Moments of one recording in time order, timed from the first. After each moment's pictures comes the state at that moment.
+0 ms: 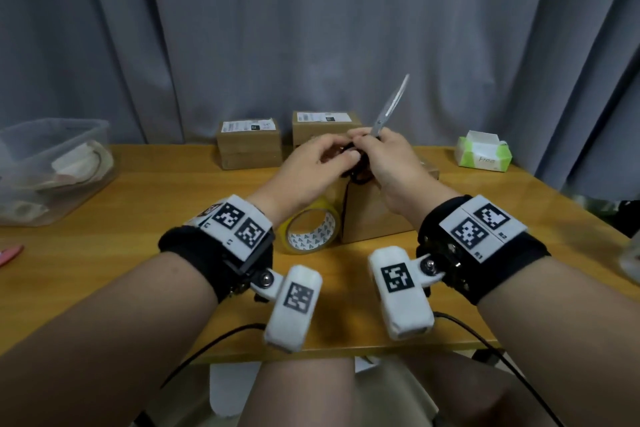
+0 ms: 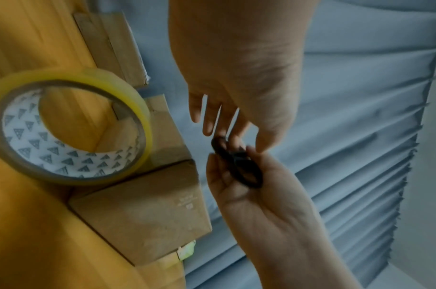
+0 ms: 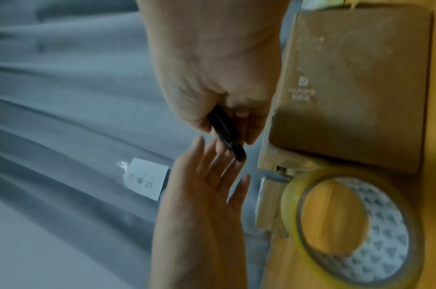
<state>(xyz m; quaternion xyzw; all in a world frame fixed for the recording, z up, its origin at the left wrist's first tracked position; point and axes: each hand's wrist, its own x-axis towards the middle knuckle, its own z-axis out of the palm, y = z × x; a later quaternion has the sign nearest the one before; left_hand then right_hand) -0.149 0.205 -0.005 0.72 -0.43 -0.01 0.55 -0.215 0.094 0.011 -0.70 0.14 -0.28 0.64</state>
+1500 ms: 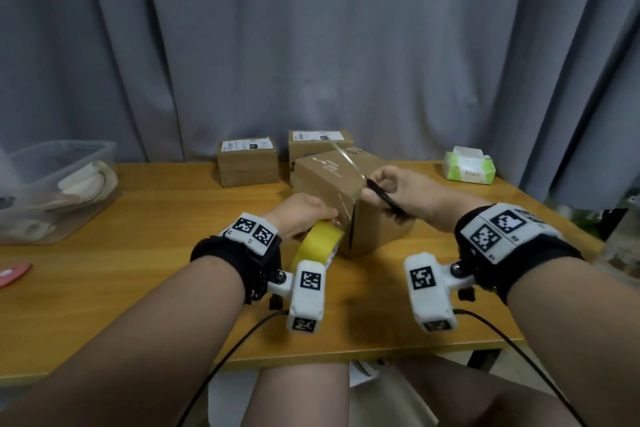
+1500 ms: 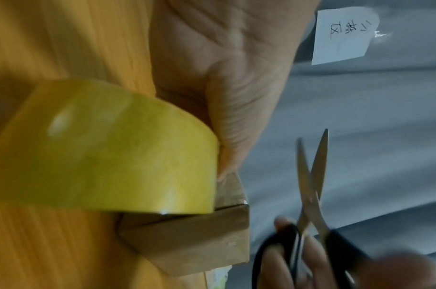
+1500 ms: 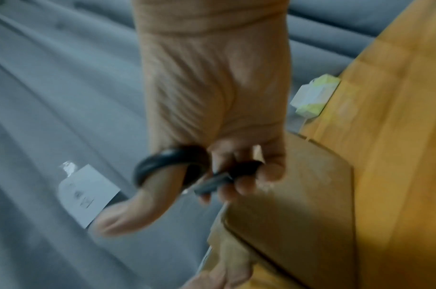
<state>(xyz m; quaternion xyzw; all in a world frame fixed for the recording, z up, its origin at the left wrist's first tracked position) -0.139 0.205 -0.032 0.79 -0.28 -0.26 0.48 -0.262 0.050 0.011 -0.87 0.12 -0.09 0.48</state>
